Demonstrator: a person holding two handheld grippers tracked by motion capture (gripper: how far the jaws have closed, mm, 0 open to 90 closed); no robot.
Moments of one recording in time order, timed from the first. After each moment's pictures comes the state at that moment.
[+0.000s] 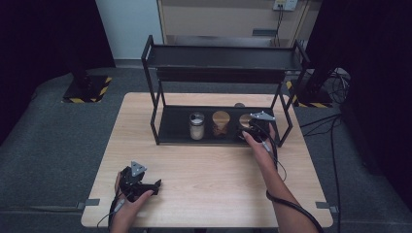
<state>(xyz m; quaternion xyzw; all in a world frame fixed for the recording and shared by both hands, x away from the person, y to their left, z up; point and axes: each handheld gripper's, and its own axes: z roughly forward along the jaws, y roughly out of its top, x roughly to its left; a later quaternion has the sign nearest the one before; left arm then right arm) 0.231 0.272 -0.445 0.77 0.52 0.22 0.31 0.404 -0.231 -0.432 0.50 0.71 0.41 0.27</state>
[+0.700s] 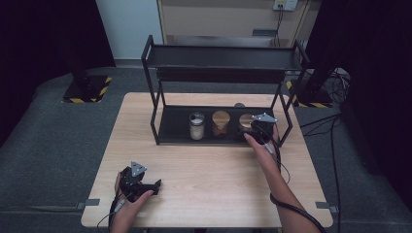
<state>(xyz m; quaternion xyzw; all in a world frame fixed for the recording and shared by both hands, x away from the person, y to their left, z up) 0.231 0.271 -0.445 0.76 0.52 0.22 0.31 0.394 -0.236 -0.430 0.50 0.71 0.40 0.28</state>
